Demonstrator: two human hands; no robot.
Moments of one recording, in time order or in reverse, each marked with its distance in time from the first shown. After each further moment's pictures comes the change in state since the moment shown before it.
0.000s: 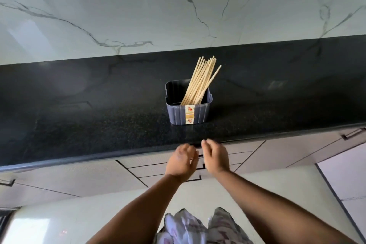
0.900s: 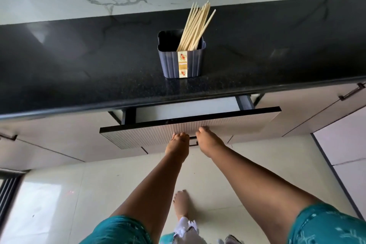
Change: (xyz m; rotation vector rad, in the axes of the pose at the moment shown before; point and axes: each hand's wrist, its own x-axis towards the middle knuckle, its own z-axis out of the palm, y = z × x) left_hand -0.089 0.001 0.072 0.275 -0.468 -0.284; right_hand -0.078 0.063 0.016 -0.842 -0.662 -0.273
